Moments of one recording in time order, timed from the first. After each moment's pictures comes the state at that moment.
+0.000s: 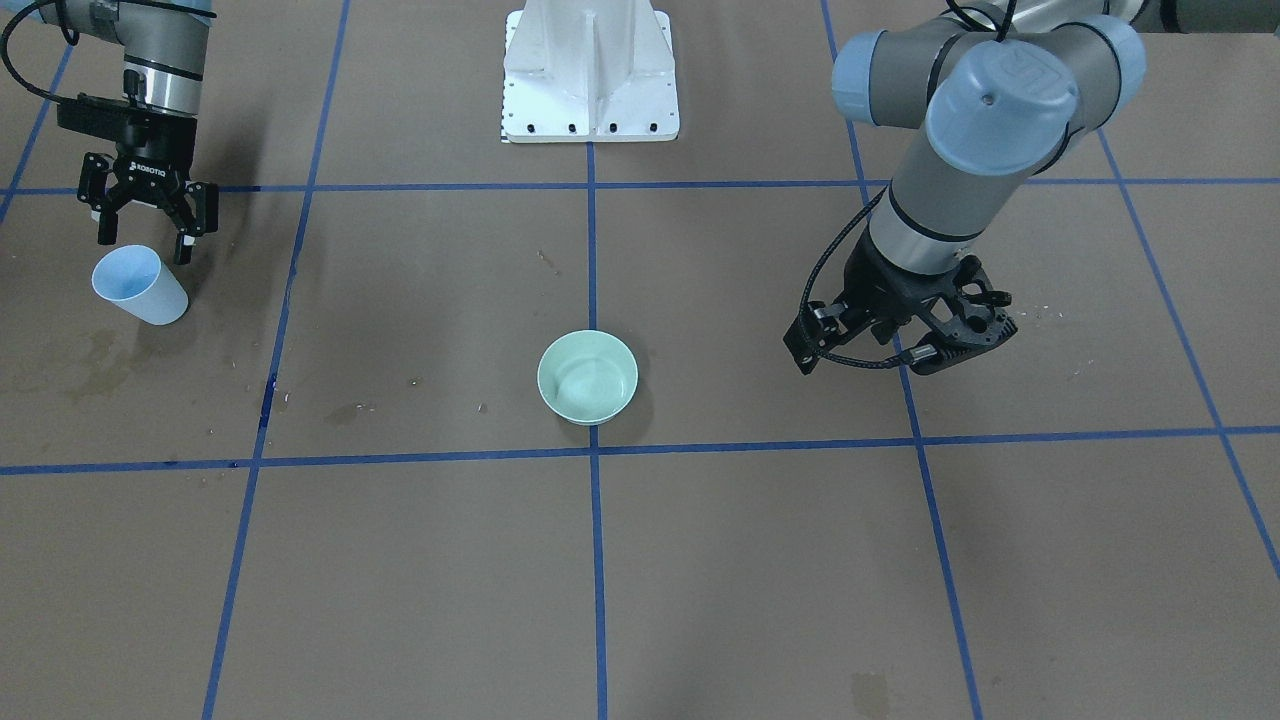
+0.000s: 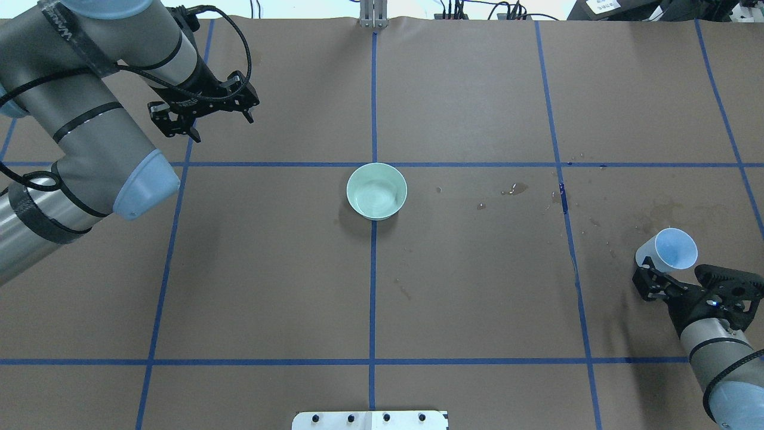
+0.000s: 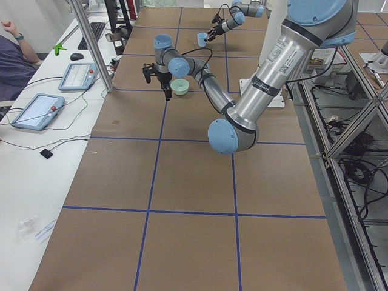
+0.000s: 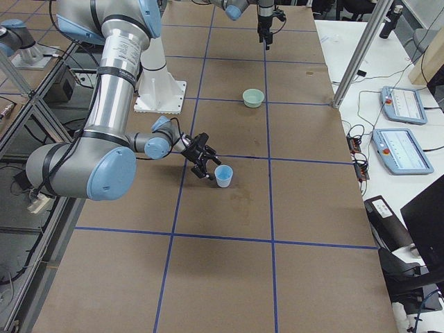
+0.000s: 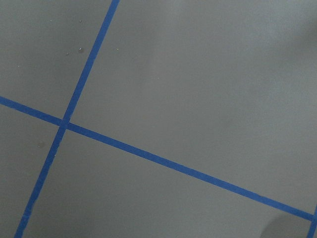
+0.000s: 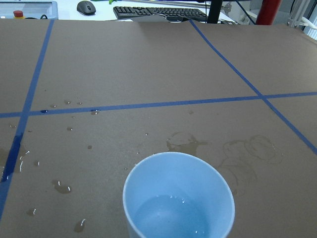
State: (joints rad) left arm -0.88 -2.19 -1.72 -1.51 -2.11 -1.30; right arm 0.09 -2.01 2.05 -1.20 0.75 1.86
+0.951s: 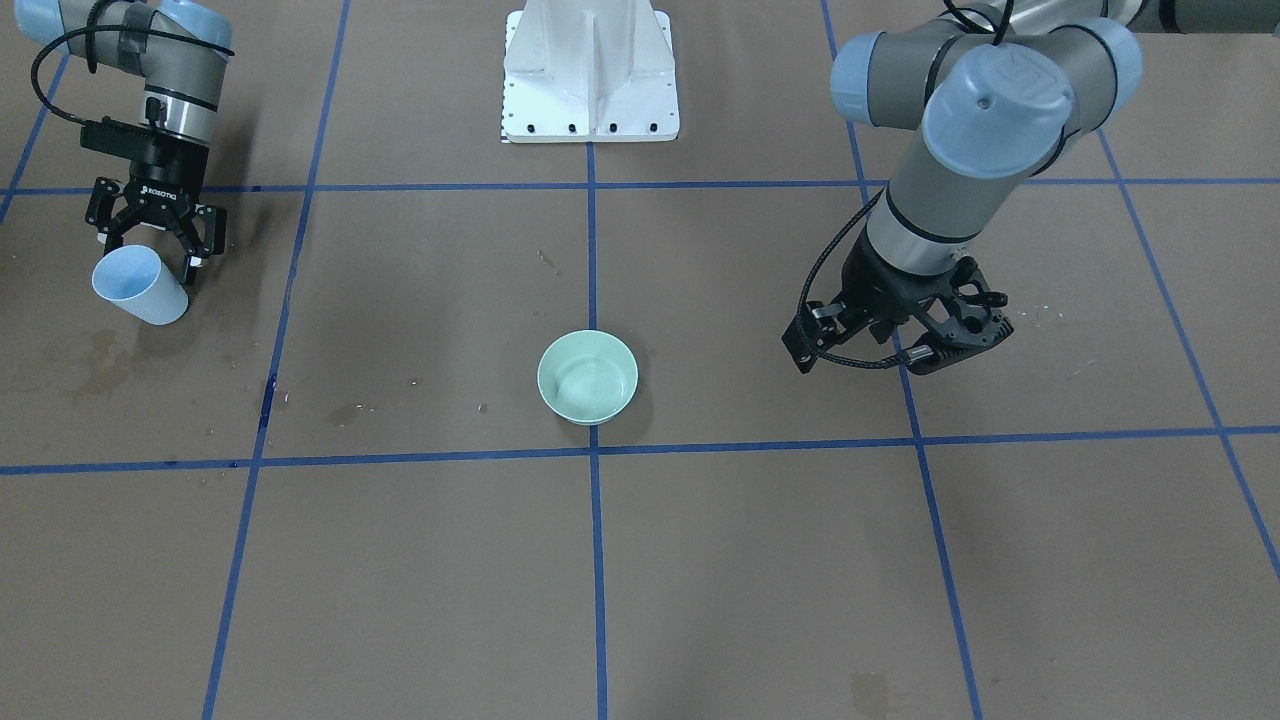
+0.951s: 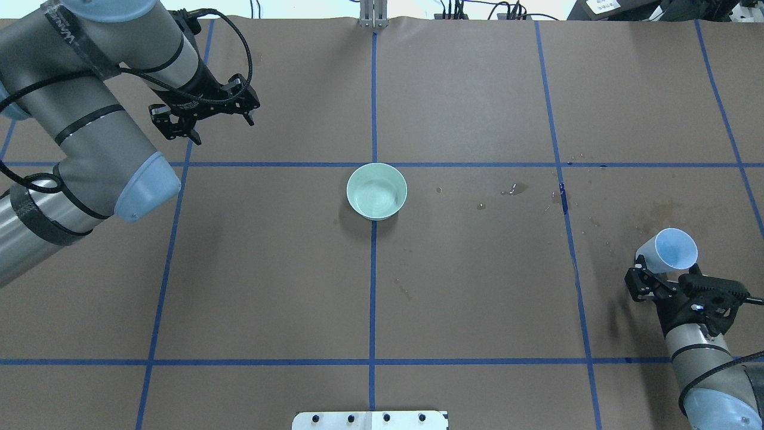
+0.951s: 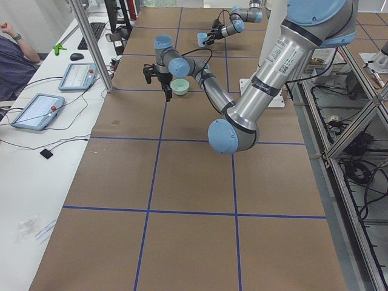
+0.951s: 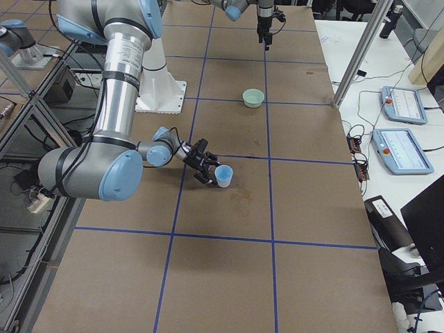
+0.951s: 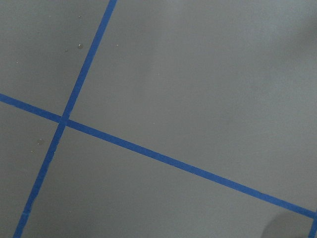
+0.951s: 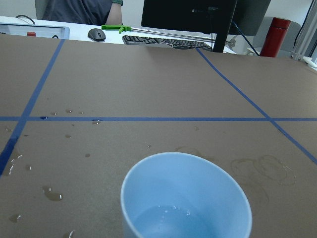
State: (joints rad) left arm -0.88 -2.19 -1.72 -1.50 -2.11 -1.30; right arm 0.07 -1.94 1.92 -1.21 0.63 1.89
